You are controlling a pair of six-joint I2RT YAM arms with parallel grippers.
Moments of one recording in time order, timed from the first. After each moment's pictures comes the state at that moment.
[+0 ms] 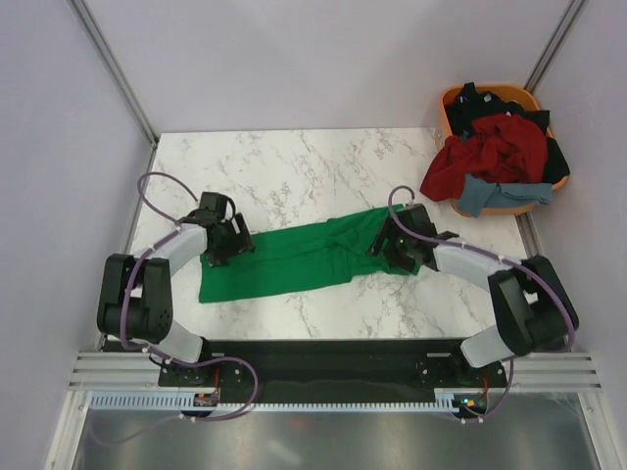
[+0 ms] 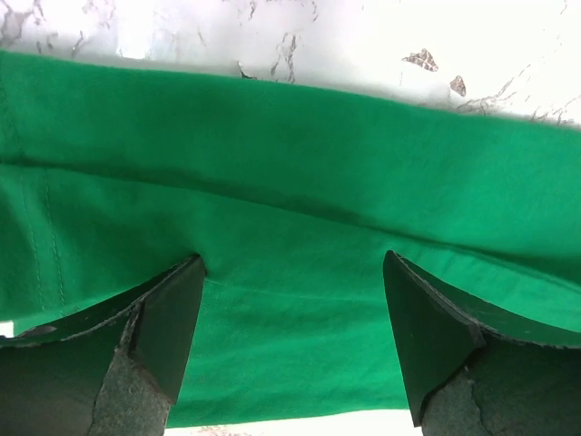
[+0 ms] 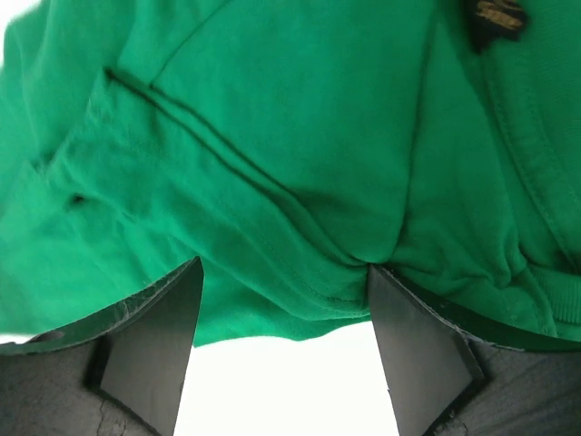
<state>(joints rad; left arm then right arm) -0.13 1.54 0.85 -0.44 0.01 -0.51 0.41 1.44 0.67 -0.19 -0.07 0.80</state>
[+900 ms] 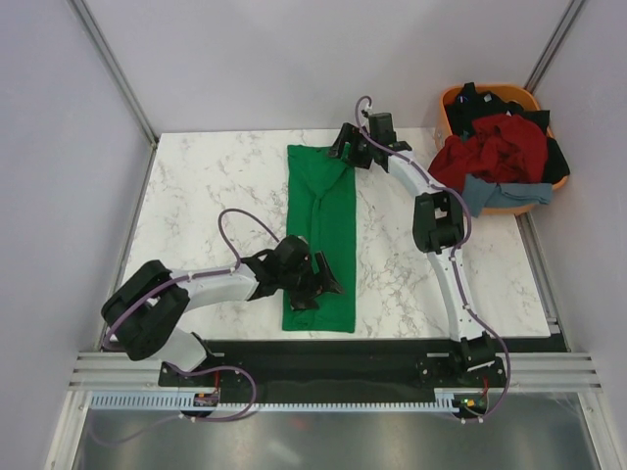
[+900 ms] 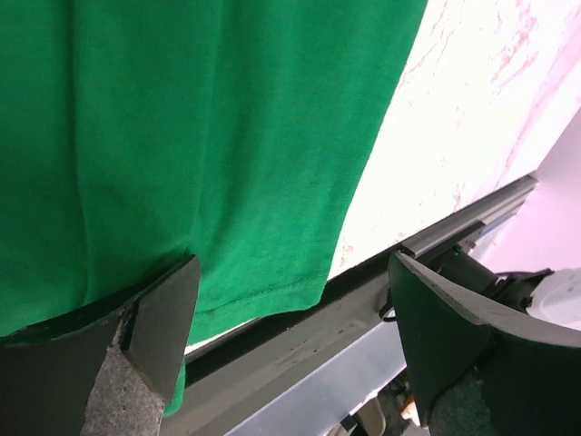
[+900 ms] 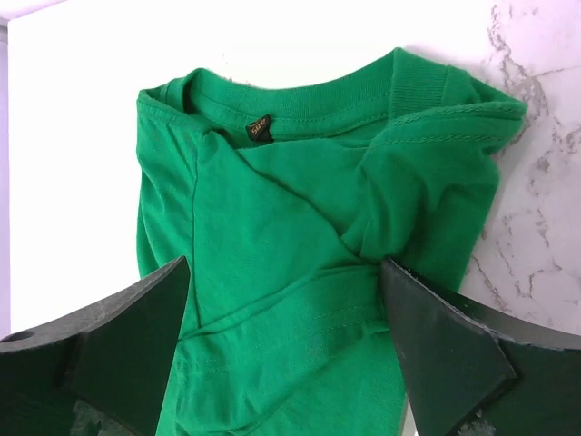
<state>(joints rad) -0.82 1.49 0.66 -0.04 0.24 -1.17 0.27 2.72 2.43 -0.32 -0.39 0.57</state>
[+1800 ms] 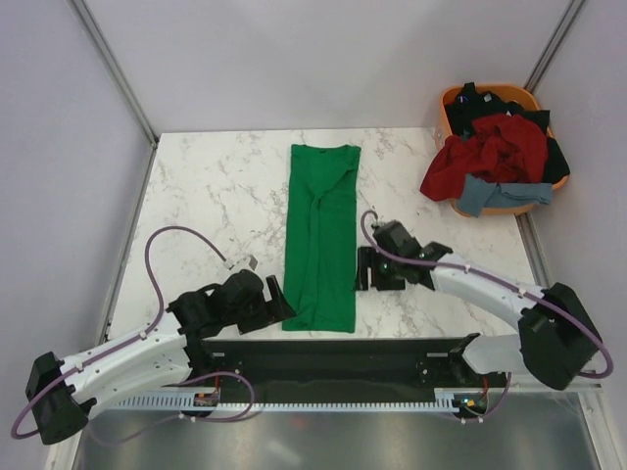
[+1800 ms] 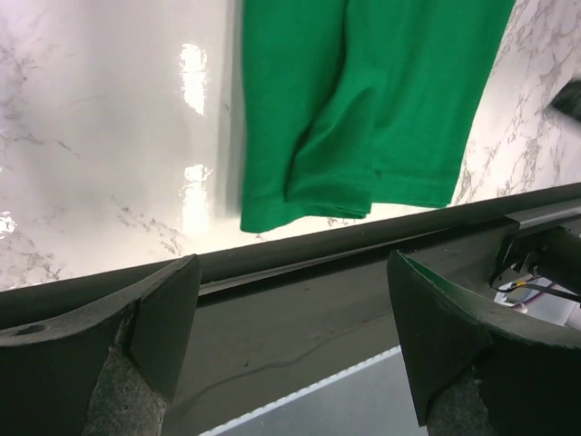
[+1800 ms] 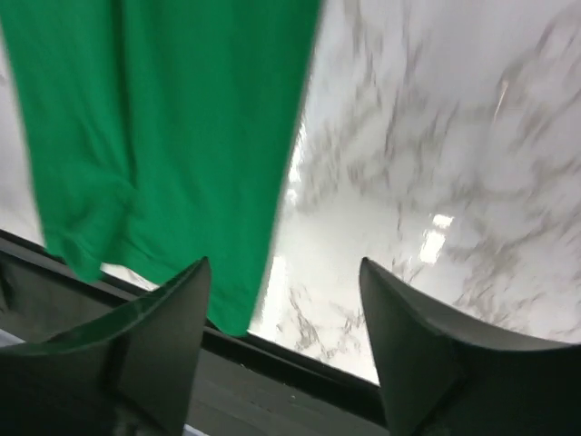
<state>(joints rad) -0.91 0.77 0.50 -0.63 -0.08 -1.12 0.62 1.35 0.85 -0.48 -0.10 0.59</state>
